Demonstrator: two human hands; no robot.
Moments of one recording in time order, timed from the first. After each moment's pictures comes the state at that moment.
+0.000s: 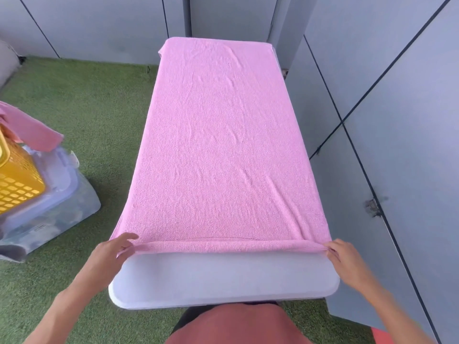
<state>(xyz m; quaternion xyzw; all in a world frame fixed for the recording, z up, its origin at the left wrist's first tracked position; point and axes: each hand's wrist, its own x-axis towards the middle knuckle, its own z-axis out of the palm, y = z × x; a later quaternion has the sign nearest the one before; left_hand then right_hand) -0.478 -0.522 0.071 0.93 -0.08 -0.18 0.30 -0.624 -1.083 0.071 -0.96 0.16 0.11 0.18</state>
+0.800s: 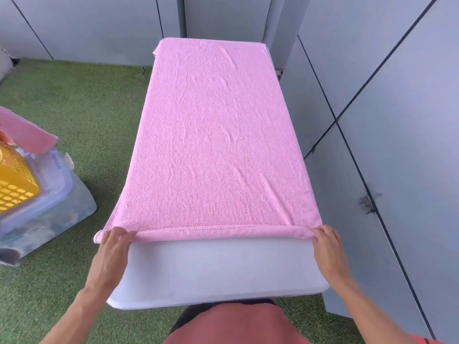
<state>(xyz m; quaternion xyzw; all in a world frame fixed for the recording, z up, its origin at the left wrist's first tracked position) -0.481 -0.544 0.029 0.98 -0.12 0.03 0.15 -0.610 -1.054 0.053 -0.97 0.22 0.01 0.10</state>
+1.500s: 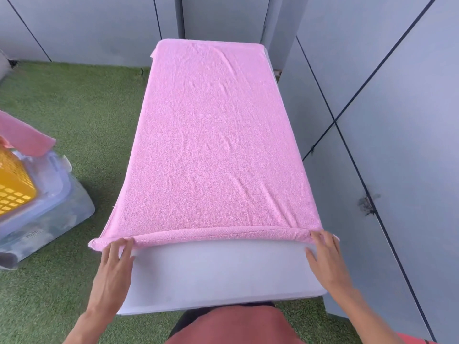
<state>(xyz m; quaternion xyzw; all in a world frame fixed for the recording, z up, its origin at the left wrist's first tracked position) -0.517 -0.558 0.045 0.98 -0.13 0.03 0.12 -0.623 -1.048 0.053 -0.98 0.18 -0.01 0.10</state>
